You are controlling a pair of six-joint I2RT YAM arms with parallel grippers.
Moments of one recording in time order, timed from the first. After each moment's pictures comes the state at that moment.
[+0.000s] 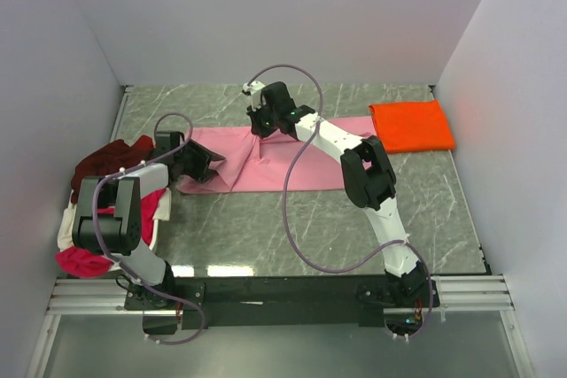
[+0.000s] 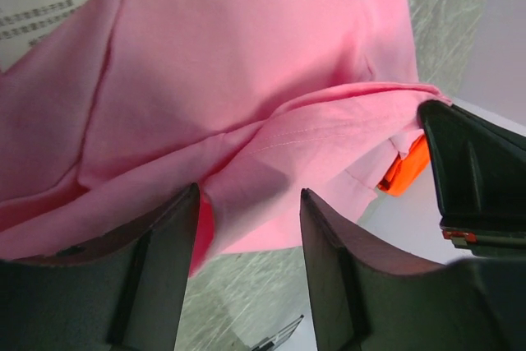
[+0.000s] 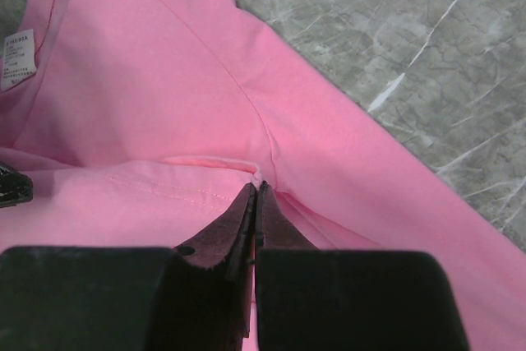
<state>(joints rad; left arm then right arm) -0.03 1.61 0.77 0.03 0.38 -1.13 0.62 2.33 1.97 -0.29 -0.23 -0.03</state>
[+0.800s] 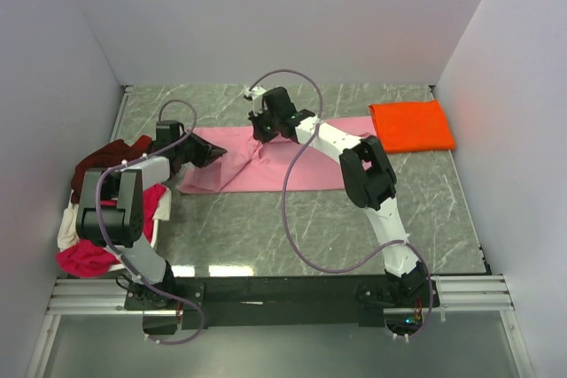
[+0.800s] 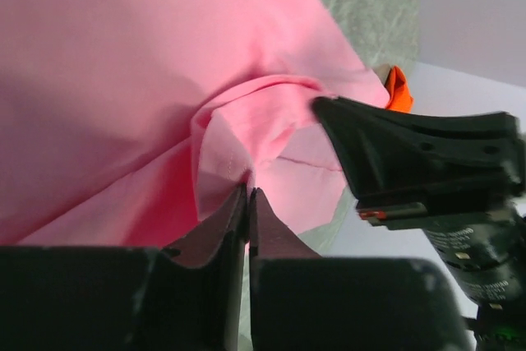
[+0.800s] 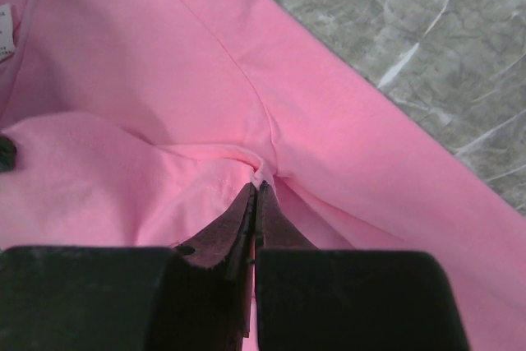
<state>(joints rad) -0.03 1.67 0.83 0.15 0.47 -1.10 0.62 2.33 1.92 -0.27 -0.23 -0.02</state>
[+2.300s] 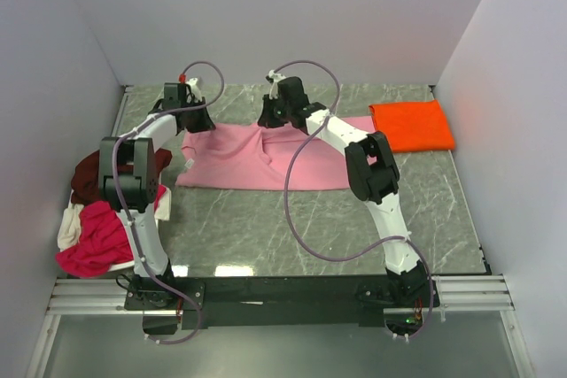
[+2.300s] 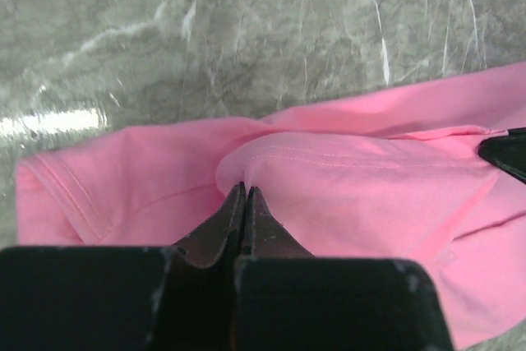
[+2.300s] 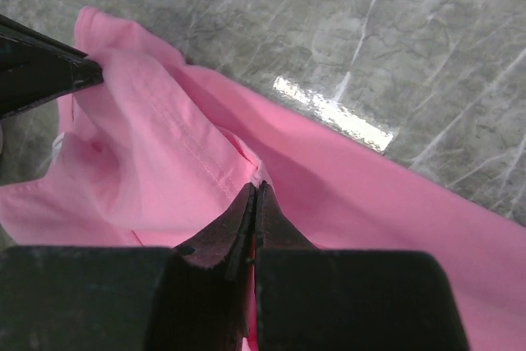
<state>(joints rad) -0.04 2.00 1.43 -0.19 0.32 -0.23 0.53 2.37 1.97 -0.18 -0.29 0.31</state>
